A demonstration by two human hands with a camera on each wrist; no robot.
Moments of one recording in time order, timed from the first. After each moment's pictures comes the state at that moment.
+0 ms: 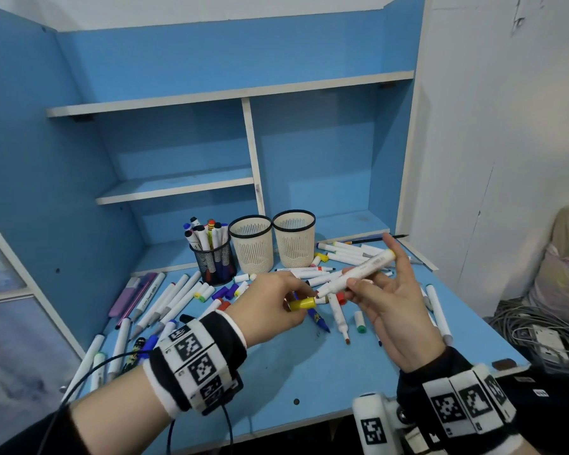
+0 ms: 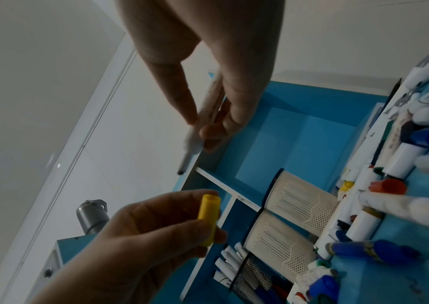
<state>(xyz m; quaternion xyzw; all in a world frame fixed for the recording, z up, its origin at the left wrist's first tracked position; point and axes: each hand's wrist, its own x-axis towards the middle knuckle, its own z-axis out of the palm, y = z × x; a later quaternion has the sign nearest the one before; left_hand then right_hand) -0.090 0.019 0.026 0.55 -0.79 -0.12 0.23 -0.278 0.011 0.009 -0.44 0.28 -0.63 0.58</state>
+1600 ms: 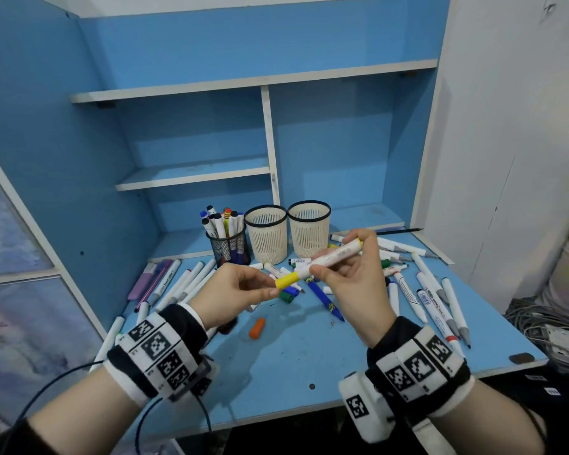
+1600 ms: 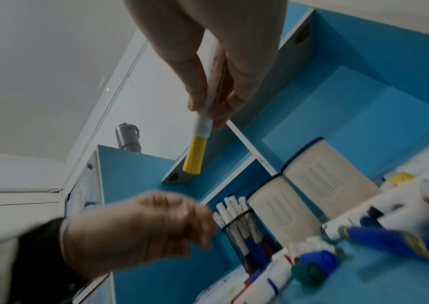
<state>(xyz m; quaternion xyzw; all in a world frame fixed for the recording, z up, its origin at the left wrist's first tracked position) -0.024 0.035 0.020 0.60 -0.64 -0.31 0.37 -0.218 0.009 0.014 -0.55 0.29 -0.60 0.50</state>
